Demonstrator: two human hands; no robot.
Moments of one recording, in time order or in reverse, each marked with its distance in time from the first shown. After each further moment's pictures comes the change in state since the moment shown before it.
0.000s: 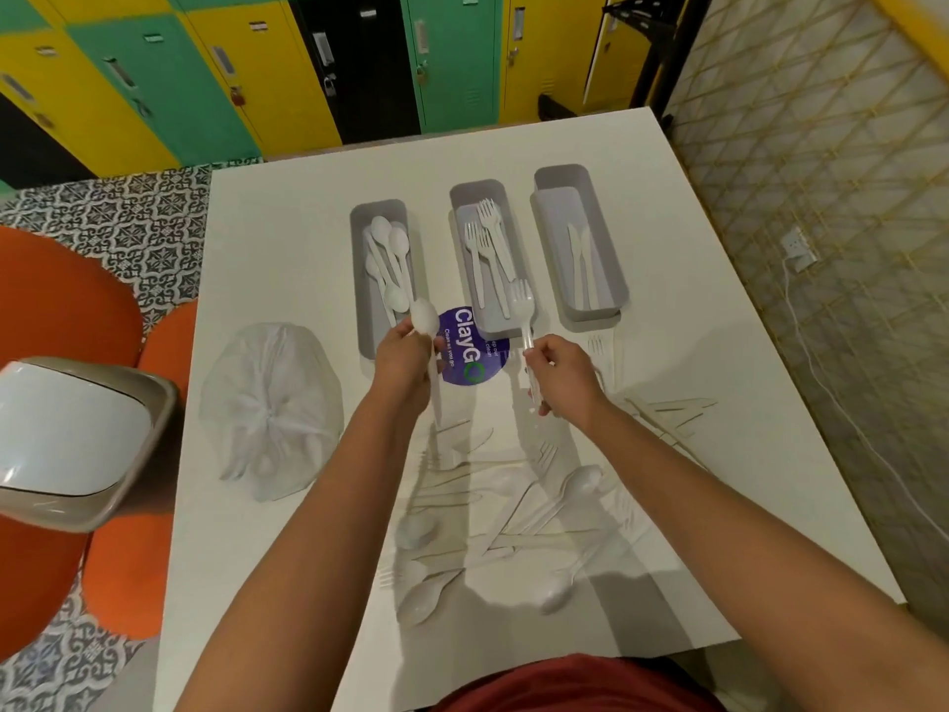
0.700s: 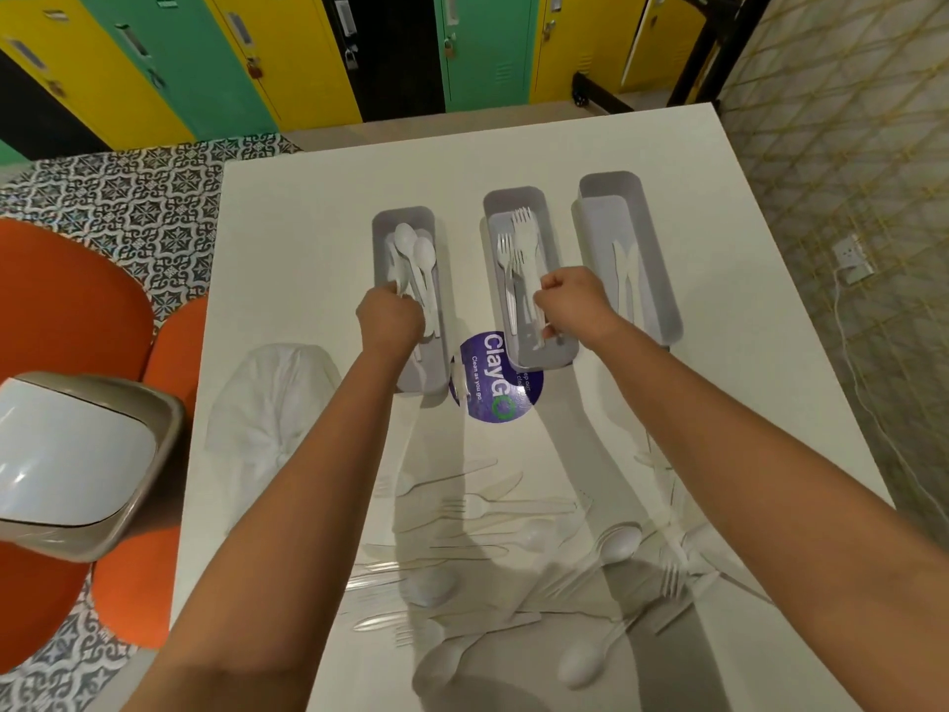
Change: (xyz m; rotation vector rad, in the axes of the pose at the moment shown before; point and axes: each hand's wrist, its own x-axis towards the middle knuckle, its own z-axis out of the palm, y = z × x) left_hand 0.085 0.066 -0.003 0.858 0.234 0.304; right_hand 0.116 -0.082 0.010 -0.171 -0.018 0.072
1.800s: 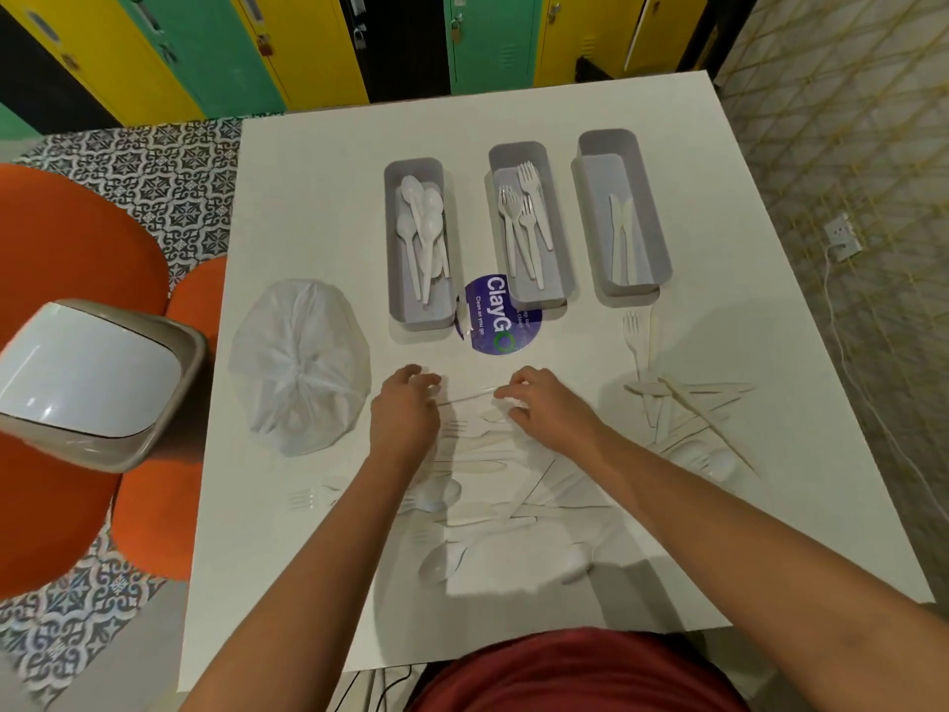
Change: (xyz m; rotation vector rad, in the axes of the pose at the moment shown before) left_hand -0.116 -0.147 0.030 0.366 -0.111 0.315; right_hand -0.109 0.138 0.065 -0.658 -0.278 -0.485
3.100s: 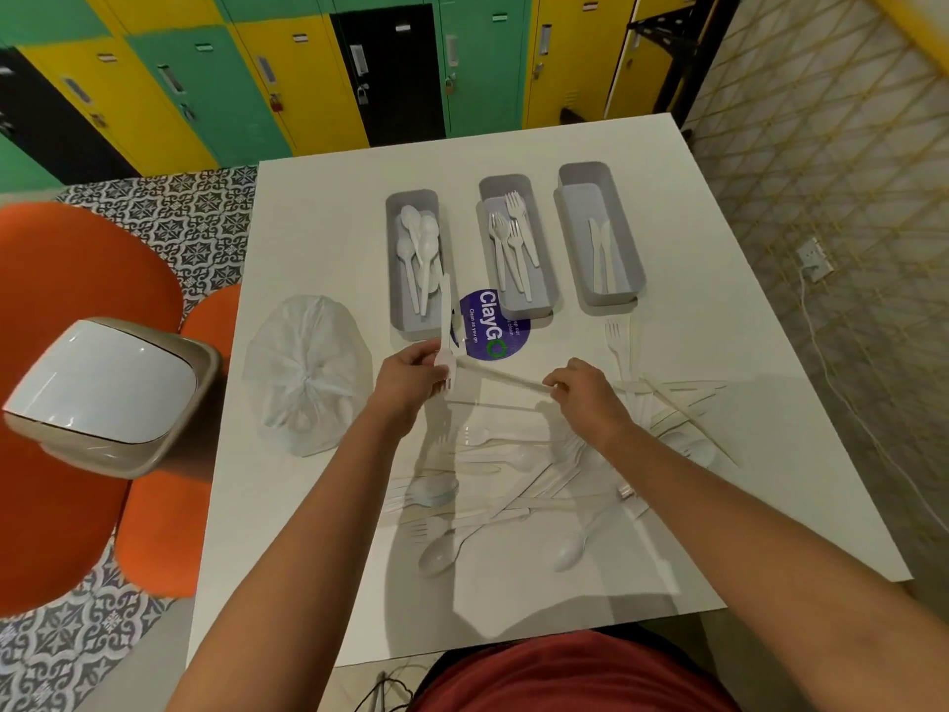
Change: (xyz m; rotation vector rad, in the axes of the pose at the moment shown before) left_hand -0.005 0.040 -0.048 -1.027 -0.142 -0.333; right_hand -0.030 0.019 -0.019 0.197 0.307 0.251
